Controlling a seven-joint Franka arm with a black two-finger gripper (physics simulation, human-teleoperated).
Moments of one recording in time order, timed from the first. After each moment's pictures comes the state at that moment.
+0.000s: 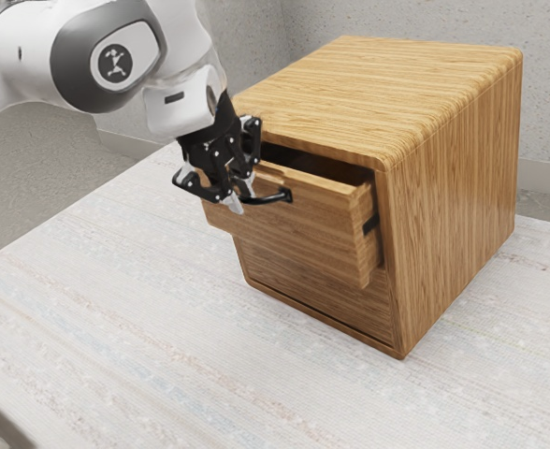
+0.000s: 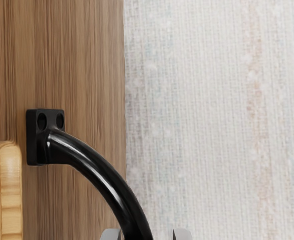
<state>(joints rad) -0.13 0.01 0.09 -1.43 0.00 1.64 1.62</state>
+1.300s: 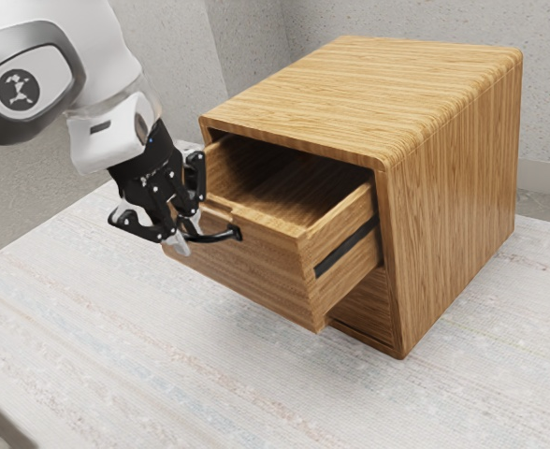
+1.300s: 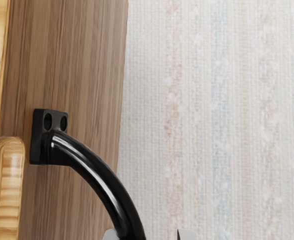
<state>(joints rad) -0.11 -0.25 0.09 -1.72 -0.03 1.61 1.55</state>
